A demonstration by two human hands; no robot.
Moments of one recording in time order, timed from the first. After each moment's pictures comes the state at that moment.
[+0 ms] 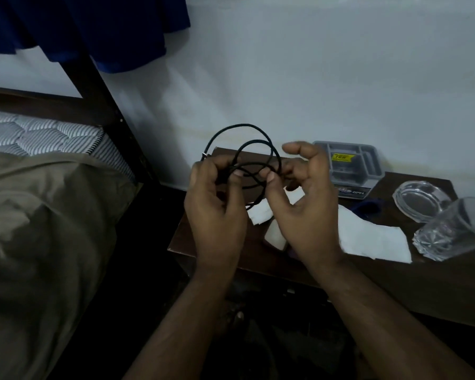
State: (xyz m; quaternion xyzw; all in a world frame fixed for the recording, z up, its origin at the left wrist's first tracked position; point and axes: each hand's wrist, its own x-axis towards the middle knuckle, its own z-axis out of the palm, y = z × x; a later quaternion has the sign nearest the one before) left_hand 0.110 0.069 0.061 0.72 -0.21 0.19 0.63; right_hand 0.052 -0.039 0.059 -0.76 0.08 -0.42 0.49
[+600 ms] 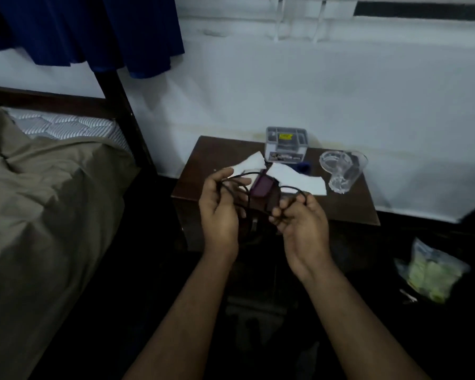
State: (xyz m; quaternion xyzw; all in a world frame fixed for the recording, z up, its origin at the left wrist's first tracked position) left_hand -0.074 0.142 0.079 0.57 -0.13 -0.07 0.81; right_hand -0.164 0.059 0.093 -0.43 0.23 -0.33 0.81
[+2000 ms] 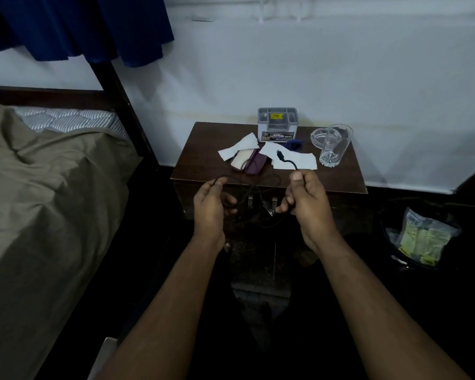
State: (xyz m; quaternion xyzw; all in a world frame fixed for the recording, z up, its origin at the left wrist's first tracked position) left_hand -0.092 0.169 0.057 0.63 -0.01 -0.19 0.75; right_hand -0.209 0.037 0.071 -0.63 0.24 -0.31 0.68
